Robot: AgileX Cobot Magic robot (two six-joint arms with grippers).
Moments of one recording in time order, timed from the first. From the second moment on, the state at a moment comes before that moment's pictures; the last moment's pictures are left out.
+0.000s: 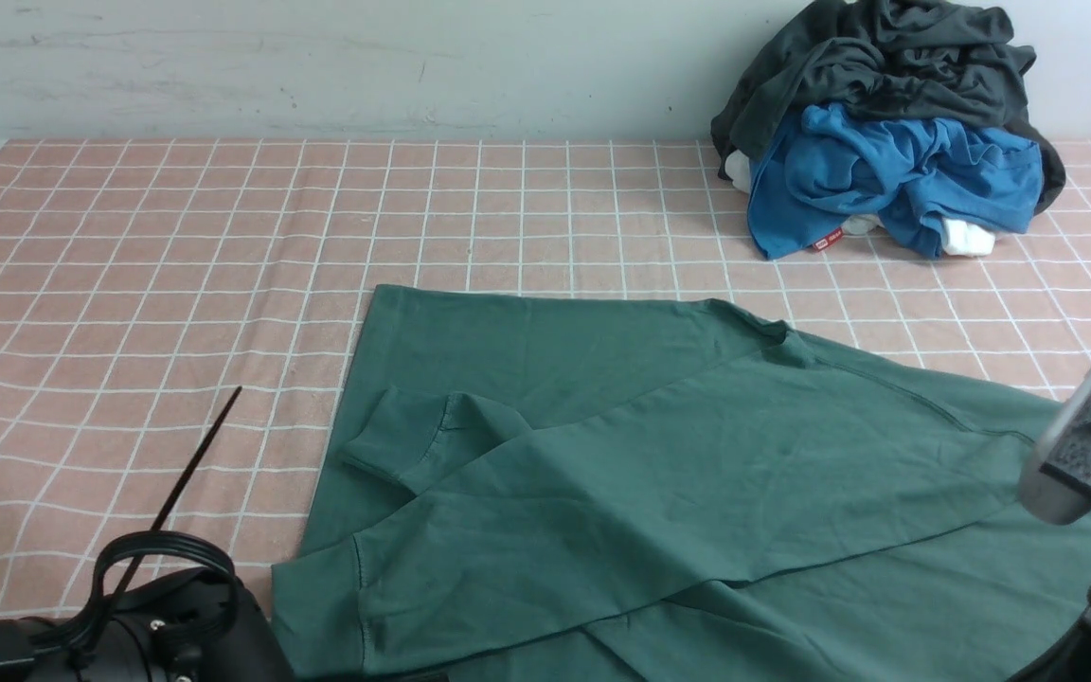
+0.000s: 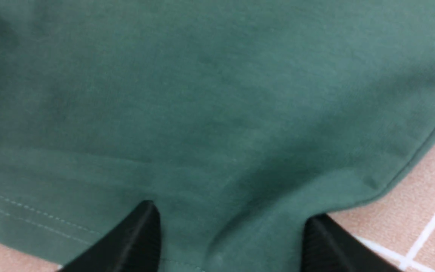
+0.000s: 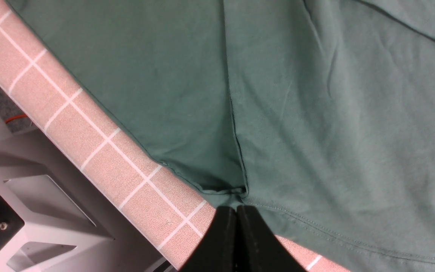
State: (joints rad) right arm 0.58 0.97 -0.85 0.20 1.25 -0.18; left arm -0.85 1.46 -0.58 0.12 0.74 0.26
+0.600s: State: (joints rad) right arm 0.58 0.97 -0.83 0.21 1.25 -0.38; left arm -0.85 1.42 -0.60 0.08 0.93 0.25
